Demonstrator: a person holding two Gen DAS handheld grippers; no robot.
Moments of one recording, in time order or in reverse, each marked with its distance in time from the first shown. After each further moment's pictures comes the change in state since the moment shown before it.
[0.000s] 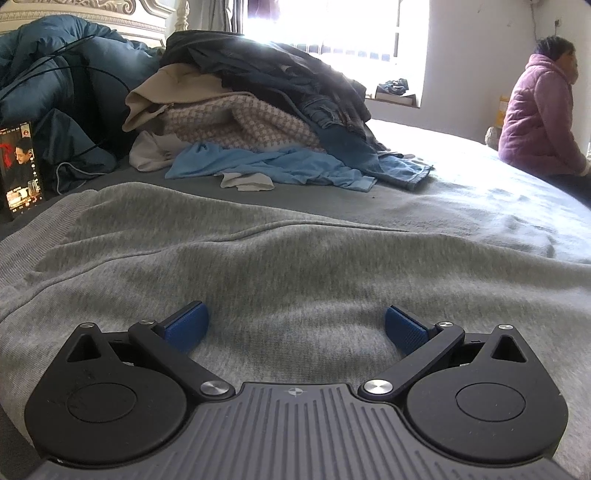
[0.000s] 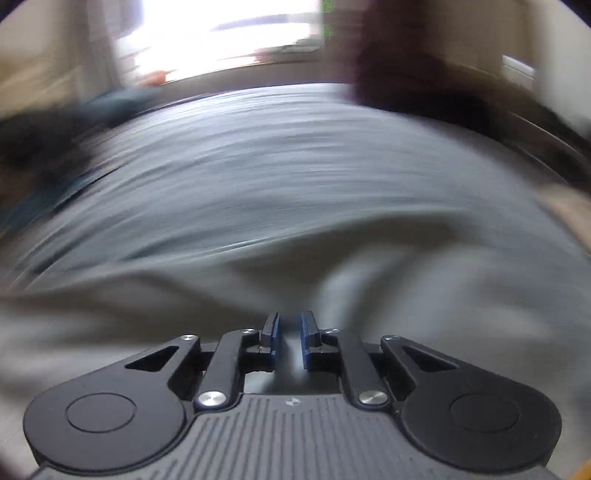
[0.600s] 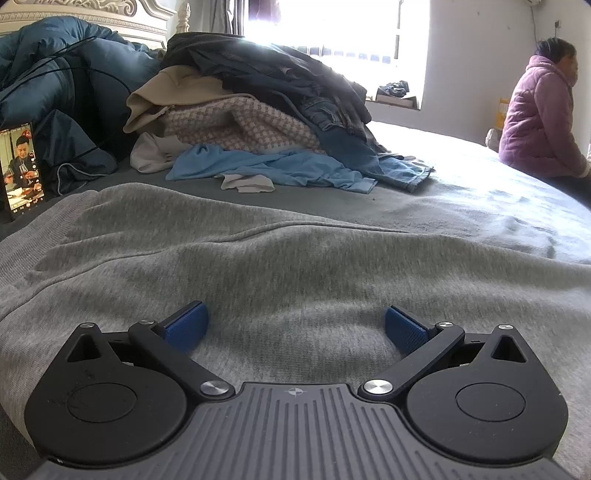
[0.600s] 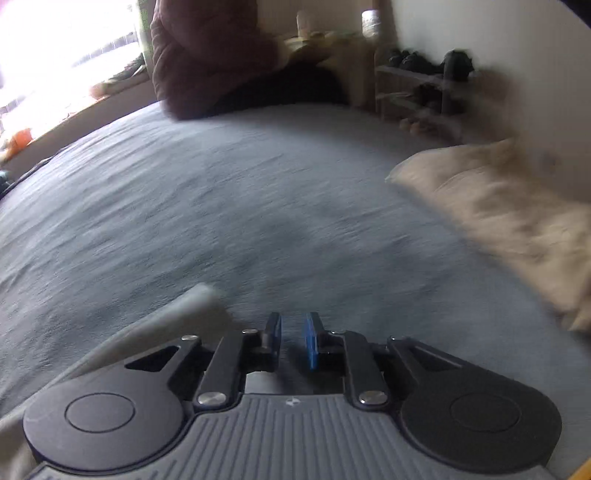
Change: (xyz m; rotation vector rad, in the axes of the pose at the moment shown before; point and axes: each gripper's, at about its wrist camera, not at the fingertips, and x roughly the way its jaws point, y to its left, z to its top) left arm -0.001 0.001 -0.001 -0.002 -0.010 0.002; right arm 0.025 -0.097 0.054 0.238 -0.005 -0.157
